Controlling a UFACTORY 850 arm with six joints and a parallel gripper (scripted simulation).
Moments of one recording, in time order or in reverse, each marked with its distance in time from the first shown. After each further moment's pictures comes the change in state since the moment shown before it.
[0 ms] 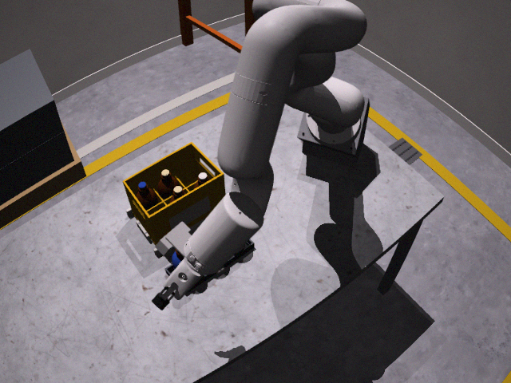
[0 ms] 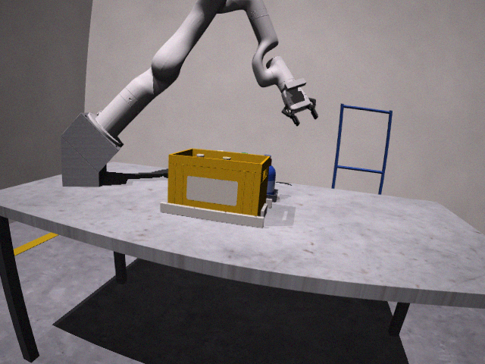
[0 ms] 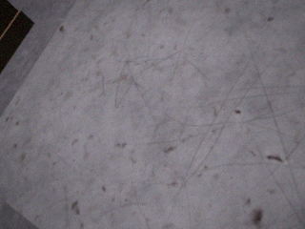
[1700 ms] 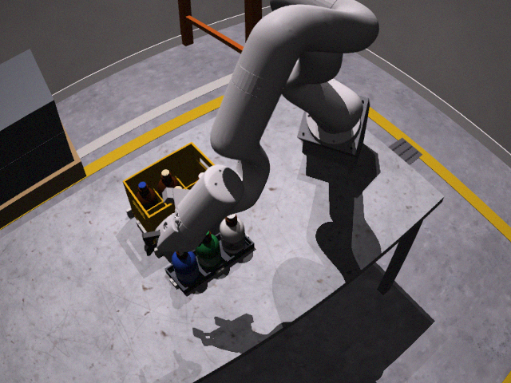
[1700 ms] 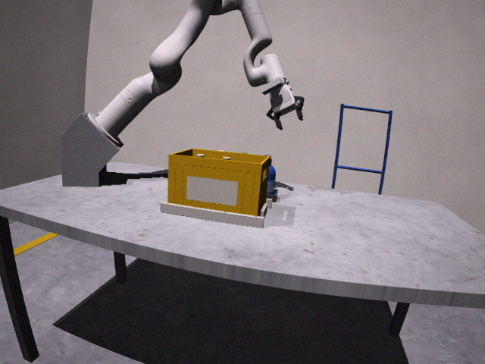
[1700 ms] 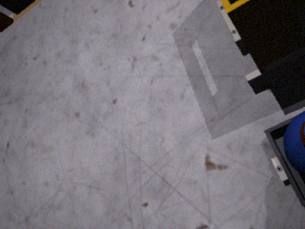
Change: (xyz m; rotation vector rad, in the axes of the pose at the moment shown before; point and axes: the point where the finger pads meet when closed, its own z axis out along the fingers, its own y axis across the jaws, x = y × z) arm 0.078 0.109 0.009 -0.183 0.129 0.688
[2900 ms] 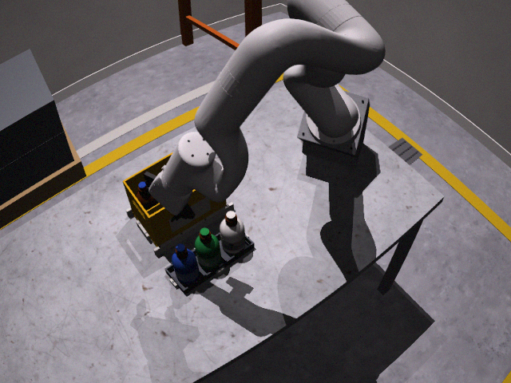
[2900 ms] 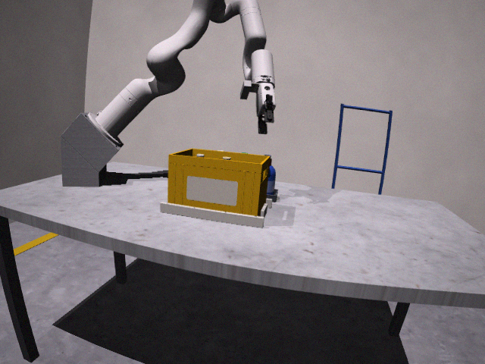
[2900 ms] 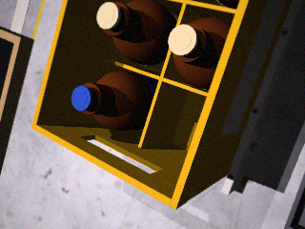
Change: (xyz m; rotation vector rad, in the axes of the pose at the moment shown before) arm 0.148 0.035 0.041 -0.102 0.179 0.784
